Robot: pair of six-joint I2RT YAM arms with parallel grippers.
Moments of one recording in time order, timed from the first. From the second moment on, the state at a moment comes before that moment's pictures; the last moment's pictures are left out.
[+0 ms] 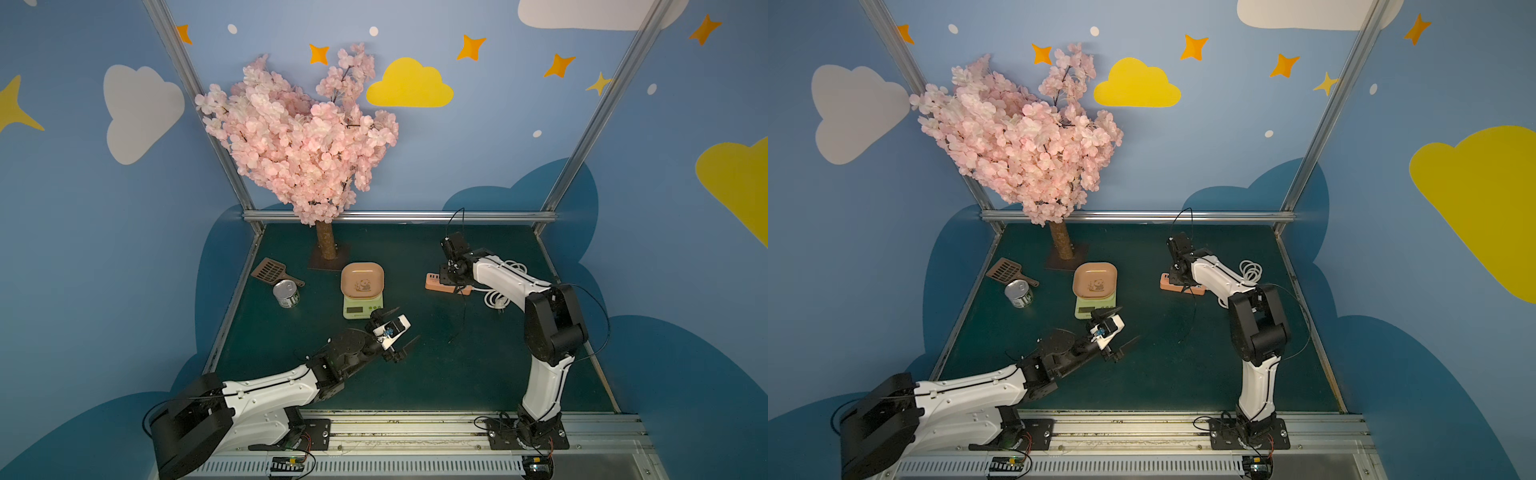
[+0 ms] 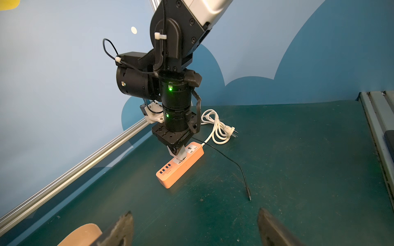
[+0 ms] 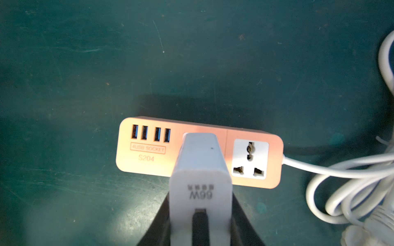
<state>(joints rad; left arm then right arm) -0.95 1.13 0.36 0.68 -0.06 0.28 0.47 1.93 1.47 -0.66 0.22 0.42</state>
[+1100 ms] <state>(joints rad) -0.95 1.13 0.36 0.66 -0.06 0.26 0.45 2.03 1.61 -0.80 0.16 0.45</state>
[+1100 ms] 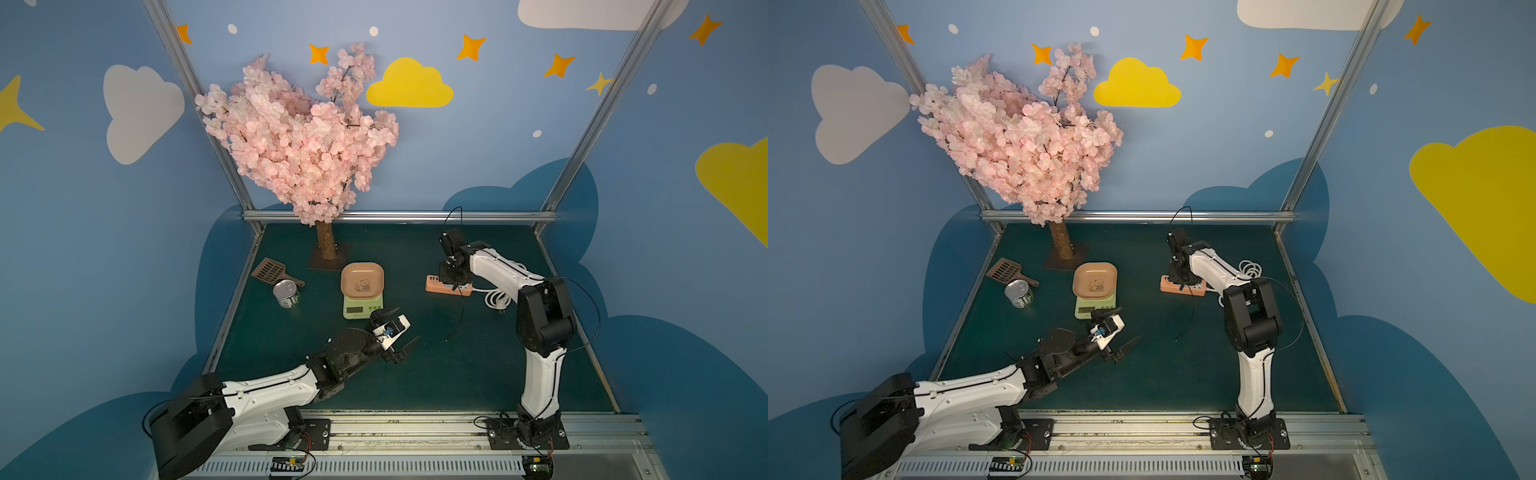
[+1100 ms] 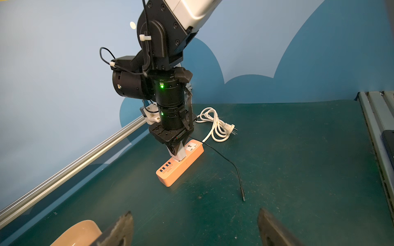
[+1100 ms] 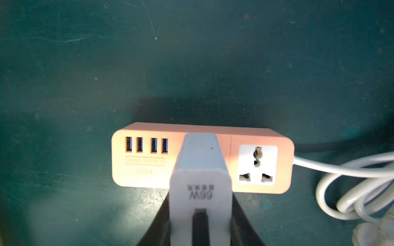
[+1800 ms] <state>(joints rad) -0.95 1.13 0.36 0.66 -0.06 0.26 0.43 2.03 1.60 -0.79 0.12 0.46</state>
